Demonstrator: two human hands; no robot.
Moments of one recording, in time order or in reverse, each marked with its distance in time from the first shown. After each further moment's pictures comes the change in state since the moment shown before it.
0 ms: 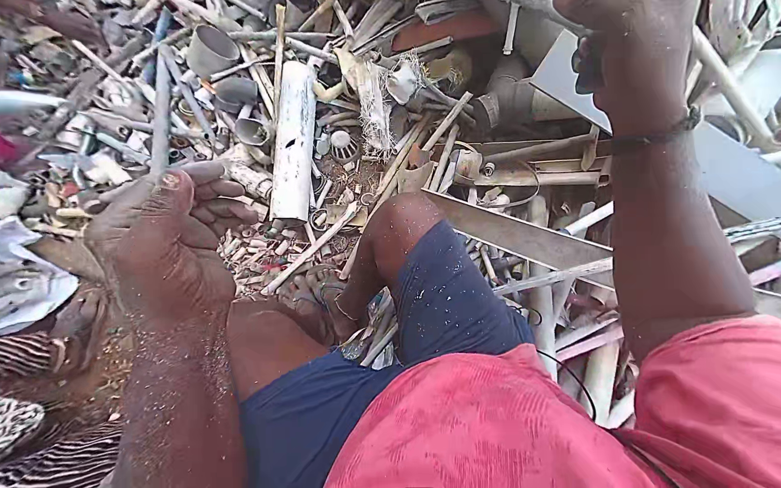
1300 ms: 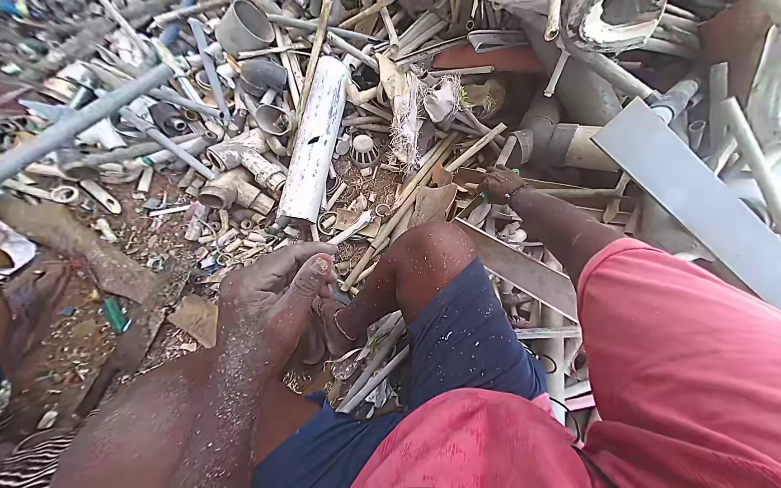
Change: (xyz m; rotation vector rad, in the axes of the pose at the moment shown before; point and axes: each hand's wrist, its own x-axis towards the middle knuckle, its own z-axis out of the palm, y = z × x) left_hand -0.033 -0.035 -0.005 0.306 -0.114 -0.031; right_hand 0.002 0.301 0.100 -1.372 -1.258 -0.156
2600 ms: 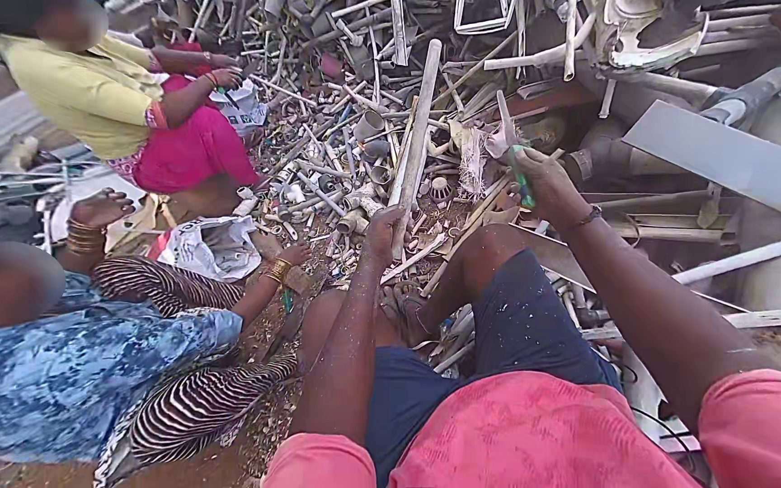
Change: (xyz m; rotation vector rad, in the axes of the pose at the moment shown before) left_hand 0.043 0.004 0.014 -0.461 0.056 -0.477; right_hand -0.142 -0.157 -0.165 2.127 0.633 -0.018
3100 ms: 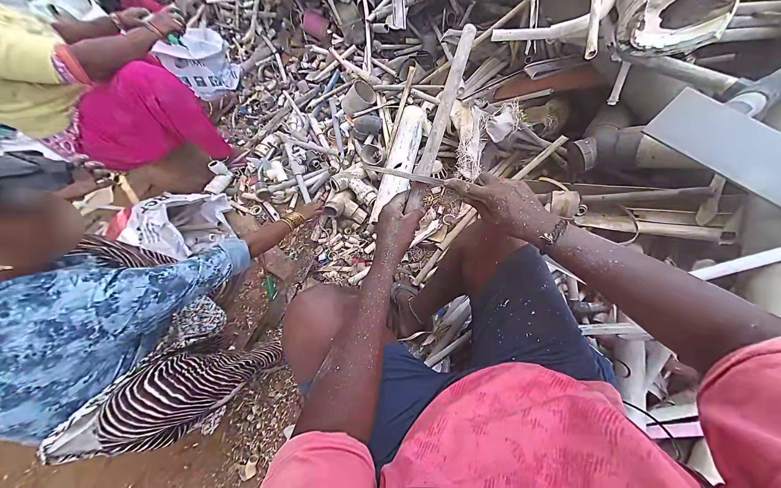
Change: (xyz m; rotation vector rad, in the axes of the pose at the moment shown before) left_hand 0.019 -0.032 0.009 0.496 0.107 0.208; right_hand -0.017 0.033 0.050 -1.515 -0.418 -0.664
